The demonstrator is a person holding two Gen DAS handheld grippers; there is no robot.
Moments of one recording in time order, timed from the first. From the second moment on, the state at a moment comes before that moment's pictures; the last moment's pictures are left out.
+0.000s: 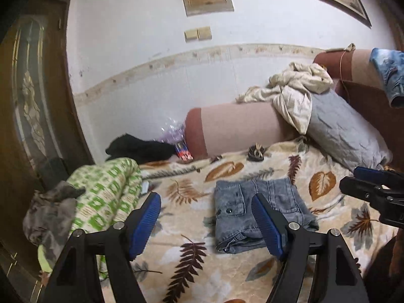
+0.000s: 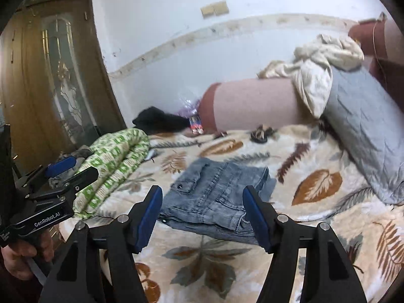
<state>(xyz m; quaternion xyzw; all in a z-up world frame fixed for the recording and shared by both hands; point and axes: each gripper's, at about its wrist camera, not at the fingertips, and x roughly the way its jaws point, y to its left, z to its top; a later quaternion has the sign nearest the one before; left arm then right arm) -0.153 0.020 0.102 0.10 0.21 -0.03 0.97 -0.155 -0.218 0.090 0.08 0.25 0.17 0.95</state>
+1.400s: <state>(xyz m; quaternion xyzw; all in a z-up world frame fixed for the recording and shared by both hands) -0.181 0.054 0.136 0.08 0.19 0.08 0.98 -0.211 -0.179 0.127 0.04 0.20 0.17 0.96</state>
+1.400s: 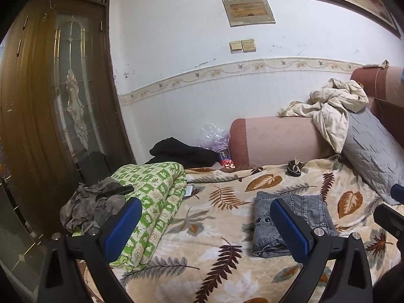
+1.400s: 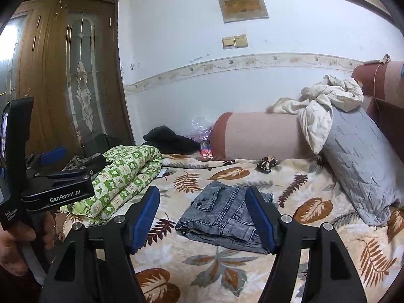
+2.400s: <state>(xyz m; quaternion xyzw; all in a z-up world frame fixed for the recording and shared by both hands) -0.160 0.055 0.114 0.07 0.21 0.07 0.97 -0.188 -0.180 0.110 0.04 0.23 0.16 0.96</state>
